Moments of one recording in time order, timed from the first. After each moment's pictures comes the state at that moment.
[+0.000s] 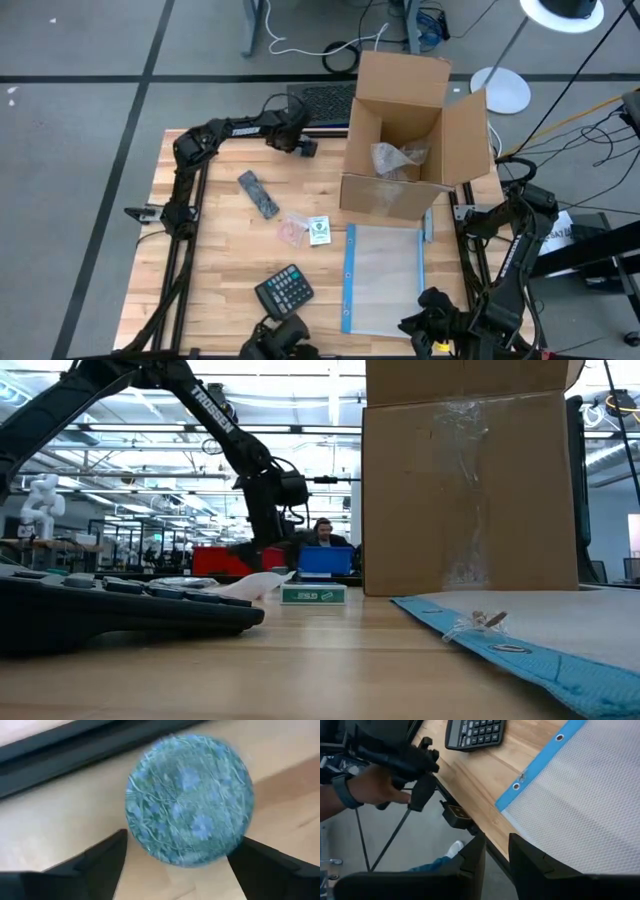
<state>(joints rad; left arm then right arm) 0.71 2.09 1.49 -0.64 0.07 -0.48 1.09 1.64 1.38 -0.85 0.71 1.92</state>
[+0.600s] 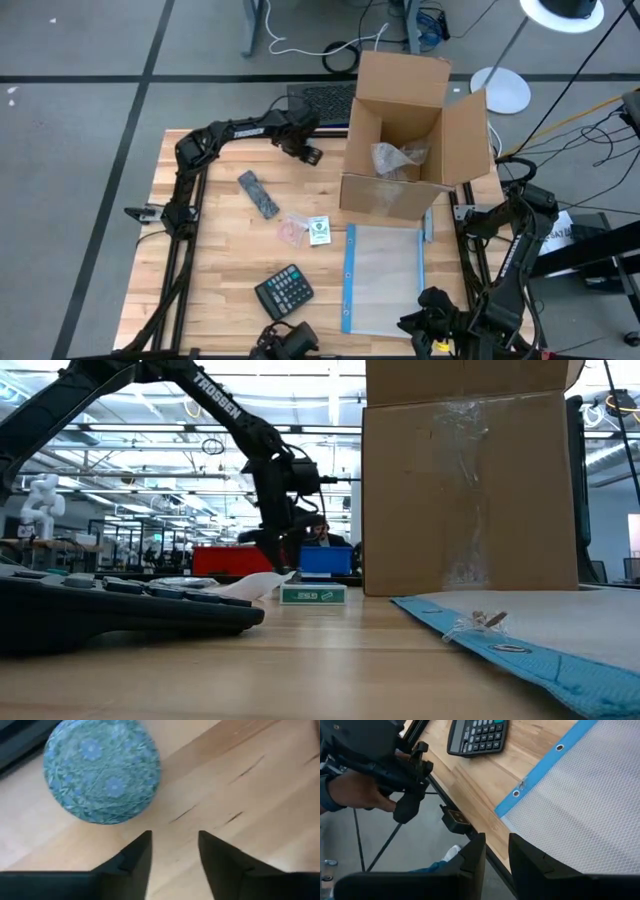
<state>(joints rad) 0.65 2.08 1.59 -0.79 0.10 -0.35 1.09 1.64 1.38 -0.86 0.74 1.89</state>
